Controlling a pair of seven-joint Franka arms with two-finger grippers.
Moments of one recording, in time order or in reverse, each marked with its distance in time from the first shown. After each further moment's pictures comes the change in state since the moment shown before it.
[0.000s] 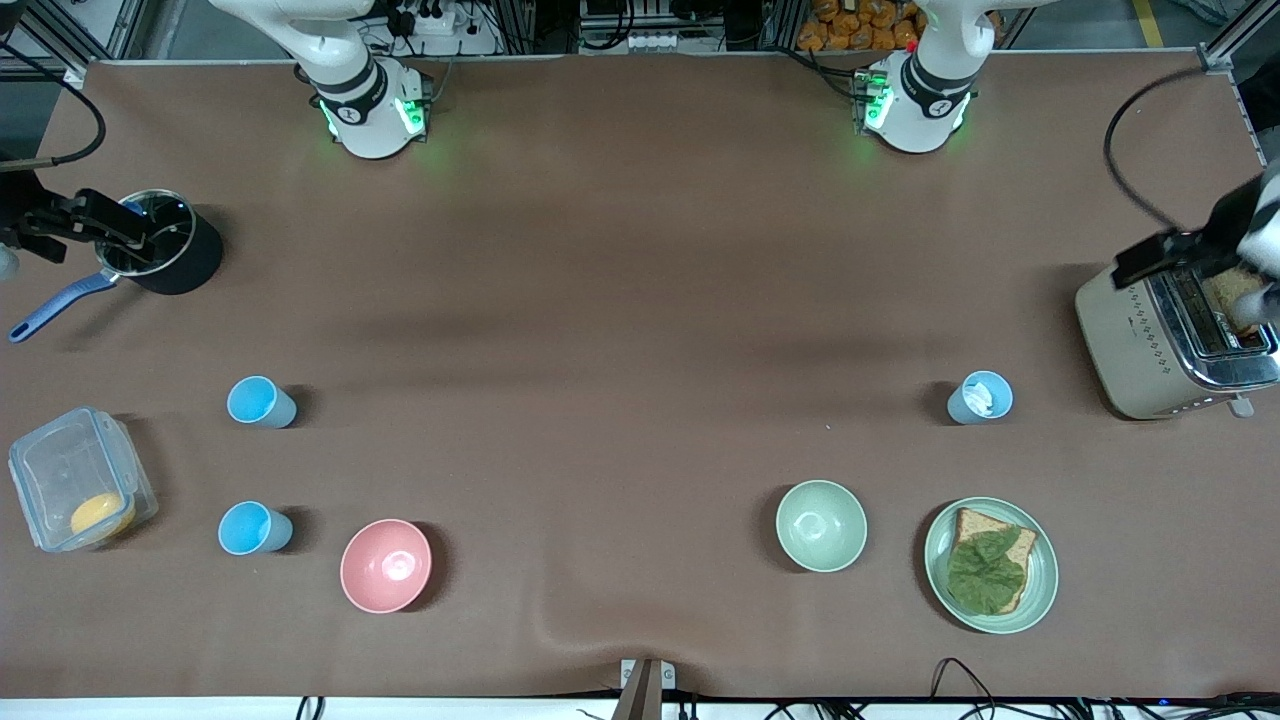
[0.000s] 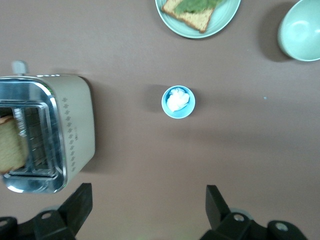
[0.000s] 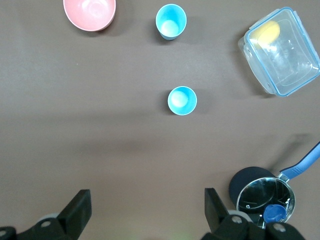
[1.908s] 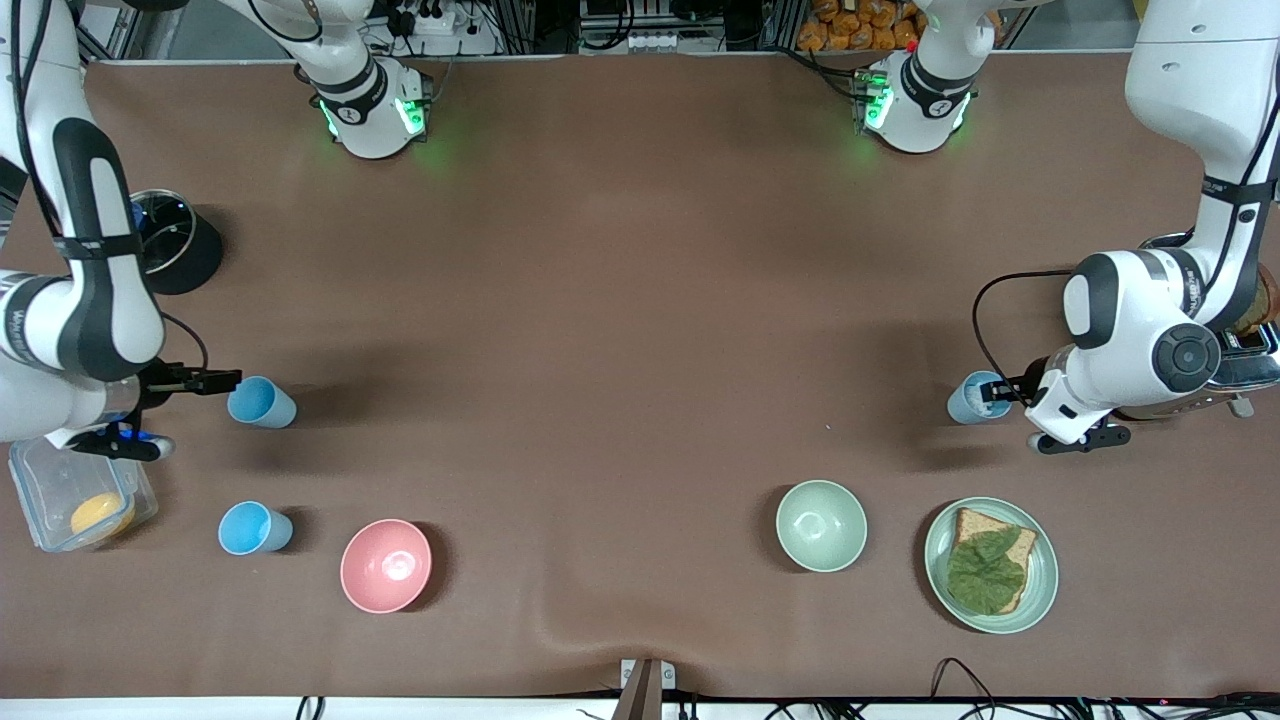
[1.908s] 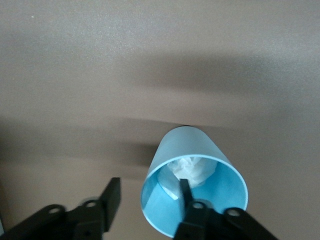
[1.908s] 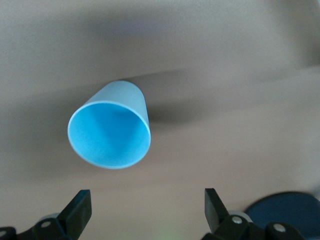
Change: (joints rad) left arm 0.027 0.367 -0.008 -0.284 0.000 0.589 0.002; right arm -0.149 0.564 -0.011 -0.047 -0.038 0.260 -0.003
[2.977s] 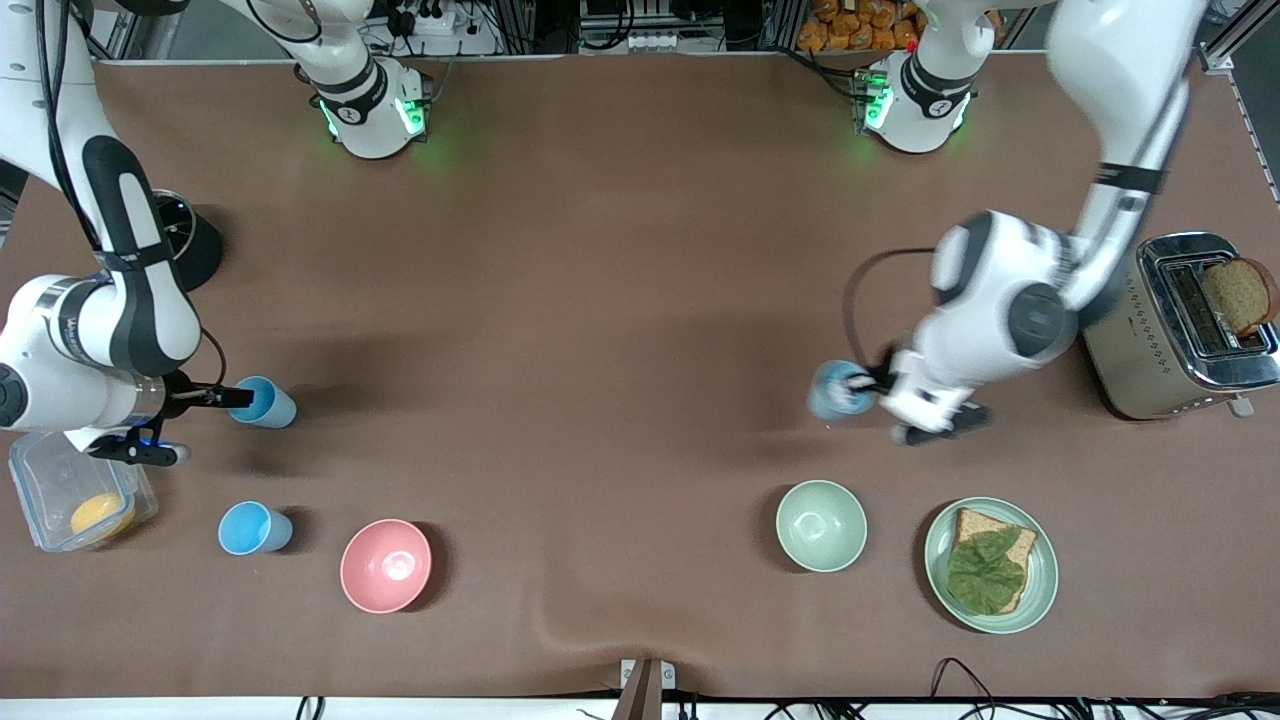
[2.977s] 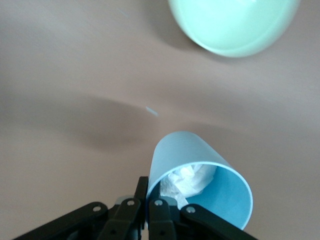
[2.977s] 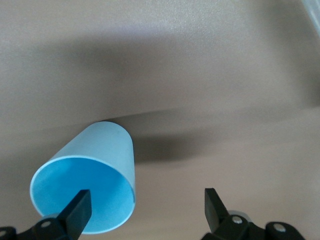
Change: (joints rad) left arm -0.079 -0.046 -0.385 0.096 -0.088 -0.044 -0.598; right arm -0.010 0.019 -0.001 -0.105 -0.025 0.250 0.000
